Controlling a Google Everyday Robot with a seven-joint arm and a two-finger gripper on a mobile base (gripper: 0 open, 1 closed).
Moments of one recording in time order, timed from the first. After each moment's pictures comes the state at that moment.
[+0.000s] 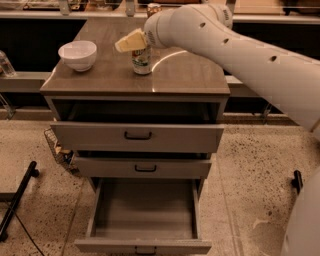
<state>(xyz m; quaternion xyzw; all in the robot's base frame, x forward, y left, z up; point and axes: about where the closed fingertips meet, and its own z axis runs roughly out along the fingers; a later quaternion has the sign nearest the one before) 0.784 0.037 0.964 -0.33 0.75 0.10 0.57</state>
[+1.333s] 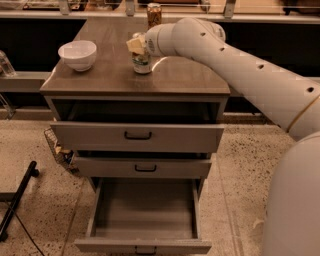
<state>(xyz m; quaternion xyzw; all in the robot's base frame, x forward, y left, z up) 0.814 0.044 0.921 -0.29 0.76 0.18 0.55</state>
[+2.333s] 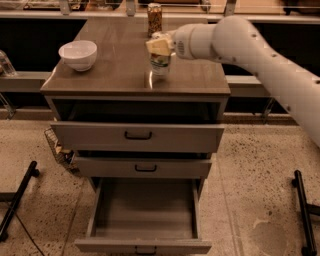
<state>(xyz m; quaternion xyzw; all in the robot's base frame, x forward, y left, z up) 0.770 -0.017 0.945 -0.31 0.74 0.20 0.57</state>
